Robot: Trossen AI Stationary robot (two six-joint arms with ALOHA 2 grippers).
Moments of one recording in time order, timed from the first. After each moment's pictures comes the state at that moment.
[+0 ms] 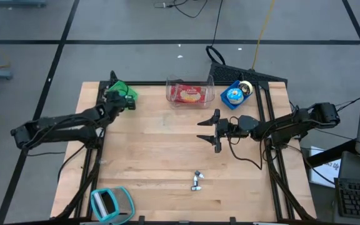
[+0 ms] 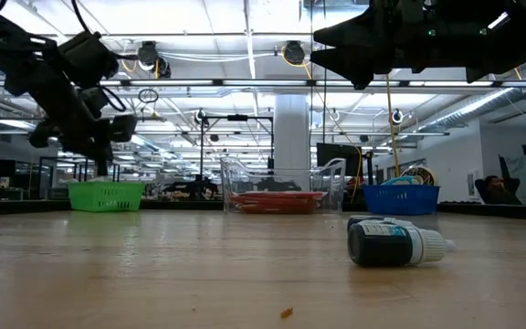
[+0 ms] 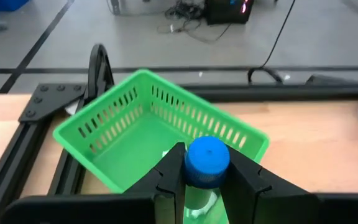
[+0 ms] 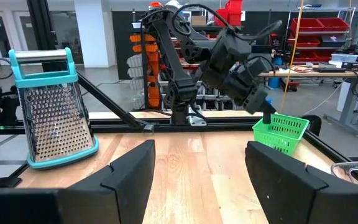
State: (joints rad) left arm 0.56 0.90 0.32 -0.11 -0.73 -0.62; right arm 0.03 1.30 0.44 0.92 0.03 0.02
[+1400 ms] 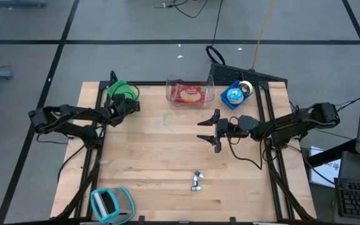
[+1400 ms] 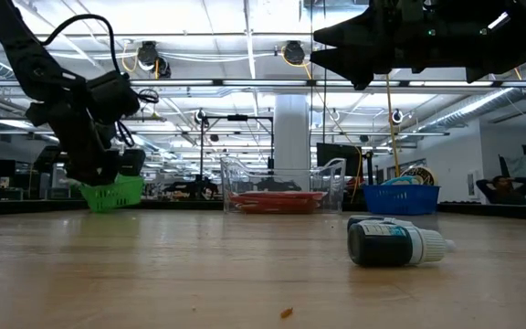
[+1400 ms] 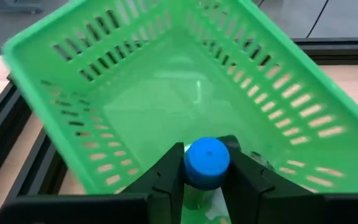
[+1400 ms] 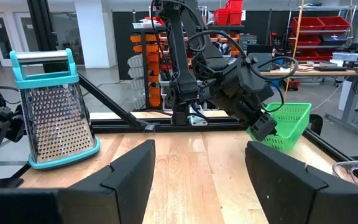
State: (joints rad) left arm 0.56 1.28 0.32 0.06 -0.78 -0.75; right arm 0.03 1.30 0.44 0.92 0.03 0.02
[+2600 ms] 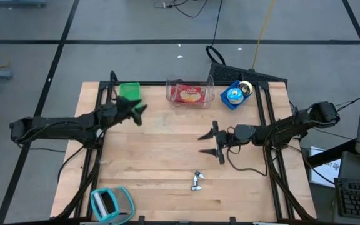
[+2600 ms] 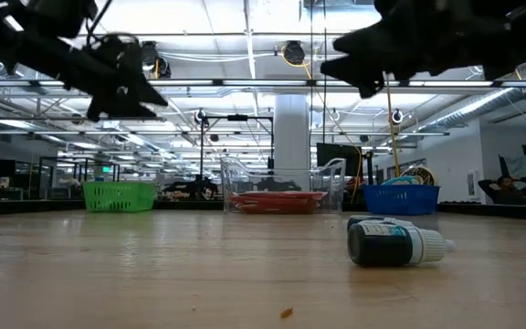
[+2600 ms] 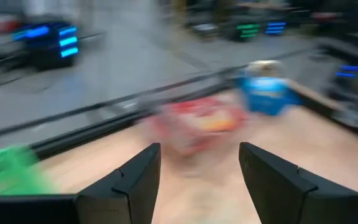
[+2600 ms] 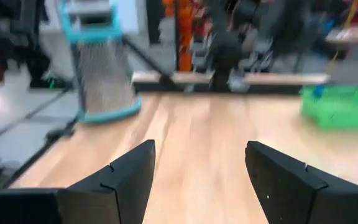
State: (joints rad) left arm 0.27 0.77 0.32 0.22 -0.41 -0.34; right arm 0.14 1.30 0.44 0.76 0.01 0.04
